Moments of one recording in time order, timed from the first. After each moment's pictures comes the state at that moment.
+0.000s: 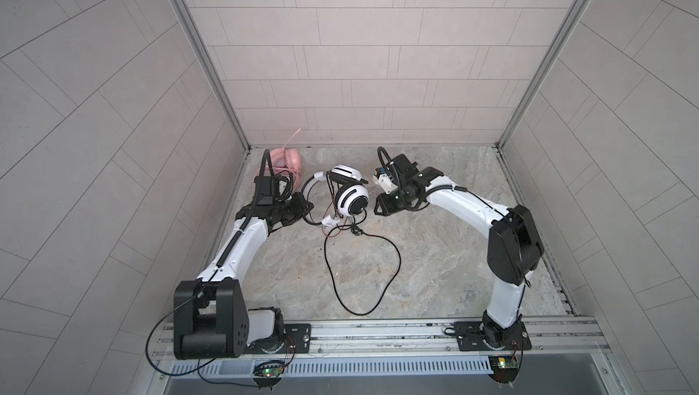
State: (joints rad) left arm 0.02 1.30 0.88 -0.44 0.52 -0.57; right arm 0.59 1.82 1.50 -0.78 -0.29 0.16
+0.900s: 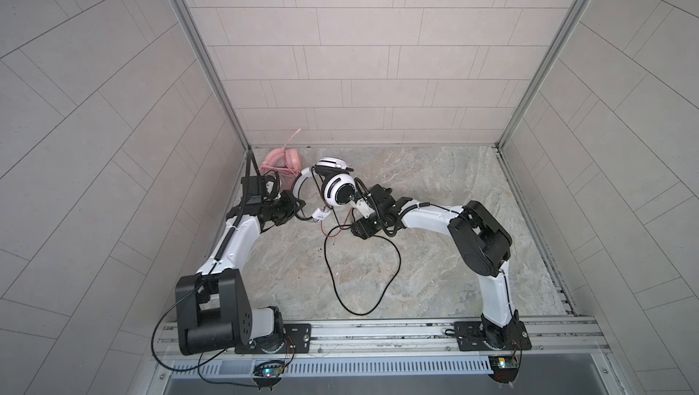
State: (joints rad) left arm 0.15 1.34 0.88 -0.41 0.64 -0.61; right arm 0.72 2.06 1.37 -0.32 -0.22 0.14
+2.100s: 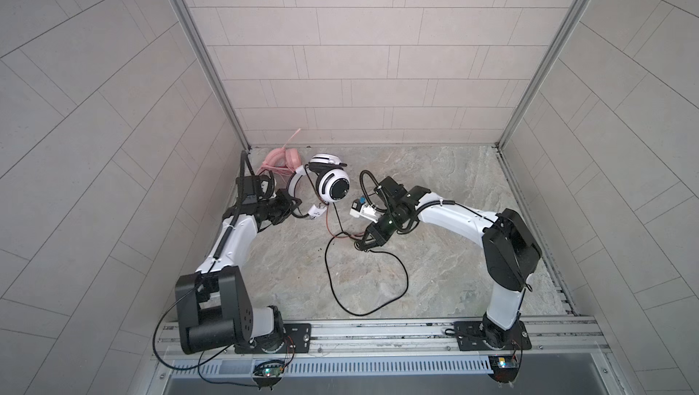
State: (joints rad) left arm 0.19 1.35 0.89 -0.40 0.66 -0.63; right arm 0.67 1.83 1.37 -0.74 -0.85 -0.04
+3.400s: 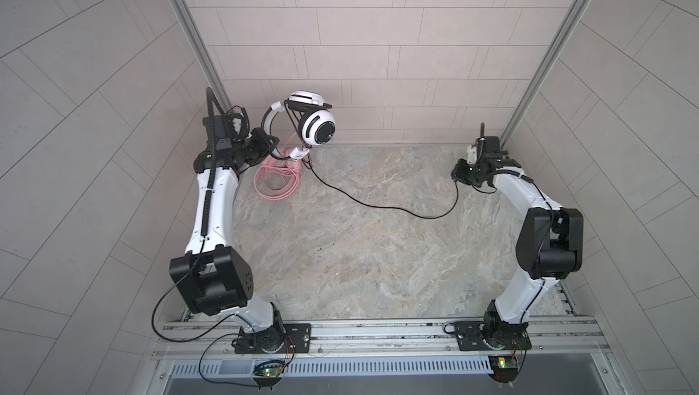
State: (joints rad) left arm 0.27 1.58 1.63 -0.62 0.61 -0.61; right arm -0.15 1.79 1.44 -0.59 -0.18 0.38
